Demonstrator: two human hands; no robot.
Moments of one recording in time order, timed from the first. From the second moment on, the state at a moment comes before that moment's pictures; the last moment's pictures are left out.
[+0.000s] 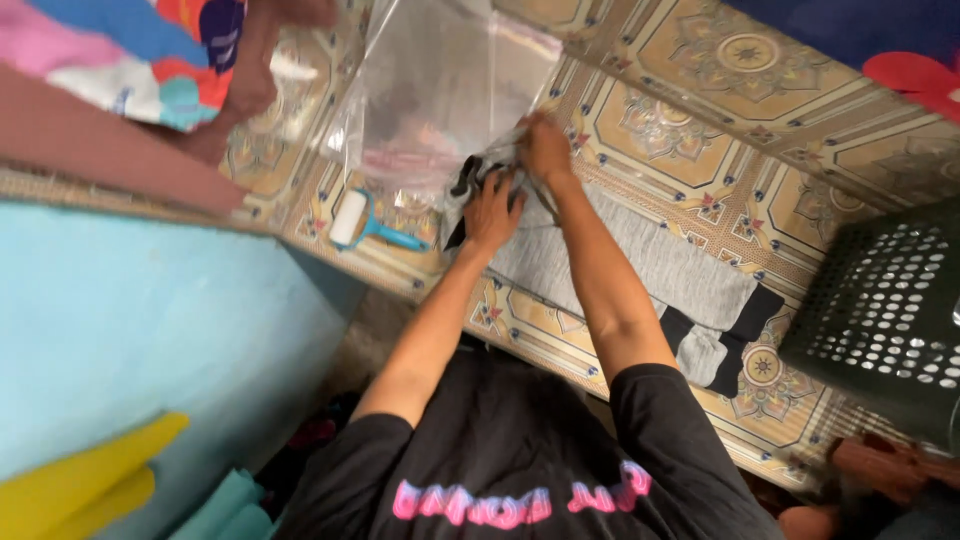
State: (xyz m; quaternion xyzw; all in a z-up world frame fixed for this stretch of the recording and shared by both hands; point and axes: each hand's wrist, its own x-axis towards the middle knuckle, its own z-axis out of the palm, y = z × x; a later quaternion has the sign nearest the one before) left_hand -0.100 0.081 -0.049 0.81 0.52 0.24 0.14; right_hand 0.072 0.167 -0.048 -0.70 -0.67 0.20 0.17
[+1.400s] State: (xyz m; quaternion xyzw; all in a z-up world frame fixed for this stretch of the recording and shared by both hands) left_hand -0.096 0.093 -0.050 0.23 0.42 0.54 0.70; right_hand 0.030 0.065 0.070 -0.68 -0.64 0.10 0.35
